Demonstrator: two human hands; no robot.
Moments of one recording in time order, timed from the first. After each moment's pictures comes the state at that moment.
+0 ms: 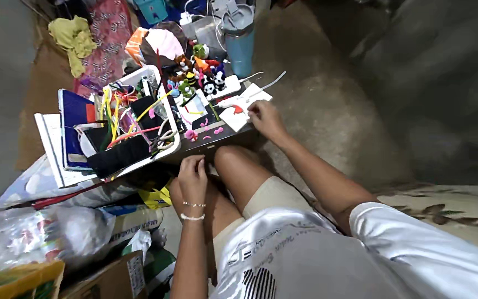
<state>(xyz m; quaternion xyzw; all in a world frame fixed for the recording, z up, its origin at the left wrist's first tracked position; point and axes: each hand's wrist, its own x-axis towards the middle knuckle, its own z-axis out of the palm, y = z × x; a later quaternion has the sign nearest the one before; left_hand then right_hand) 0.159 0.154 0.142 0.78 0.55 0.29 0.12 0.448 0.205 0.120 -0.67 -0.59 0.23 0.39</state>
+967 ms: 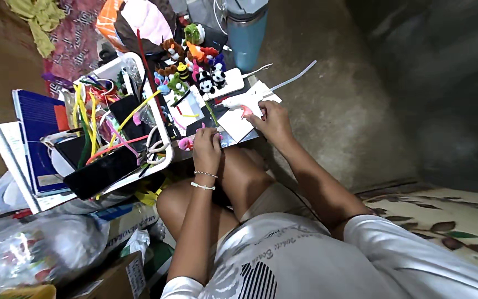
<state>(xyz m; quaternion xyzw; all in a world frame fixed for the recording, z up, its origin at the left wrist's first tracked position) 0.240 0.260 0.113 0.79 0.55 0.19 0.19 0.459 0.238 0.103 -0.73 -0.51 0.26 0.36</state>
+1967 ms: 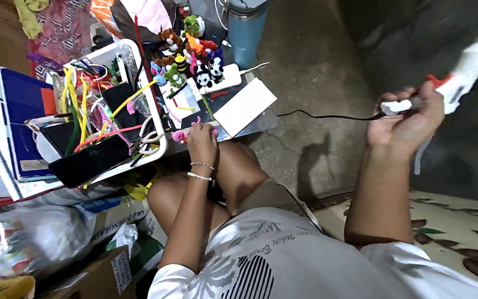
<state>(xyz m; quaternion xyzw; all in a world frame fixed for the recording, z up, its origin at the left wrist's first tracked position) 0.244 0.256 0.111 0.80 0.57 0.11 0.15 0.595 0.141 0.168 -0.43 -0.06 0.26 0.86</state>
